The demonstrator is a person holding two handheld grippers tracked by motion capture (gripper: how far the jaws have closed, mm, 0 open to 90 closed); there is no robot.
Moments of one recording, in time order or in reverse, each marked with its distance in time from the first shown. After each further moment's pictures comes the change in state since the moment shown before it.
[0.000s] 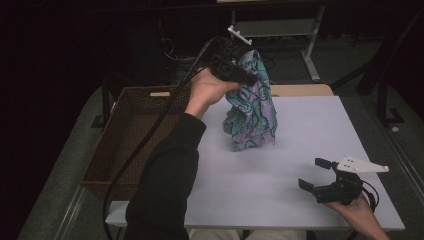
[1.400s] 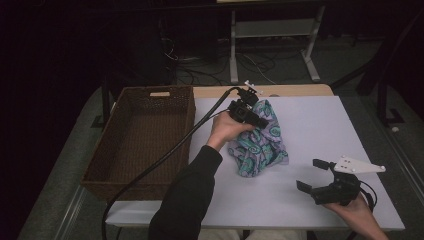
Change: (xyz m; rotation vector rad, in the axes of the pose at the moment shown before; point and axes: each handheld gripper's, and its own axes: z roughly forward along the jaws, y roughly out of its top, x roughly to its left) left arm -0.003 -0.081 0.117 0.118 -0.139 -0.078; right arm 0.003 0.000 0.003 0.017 0.015 -0.020
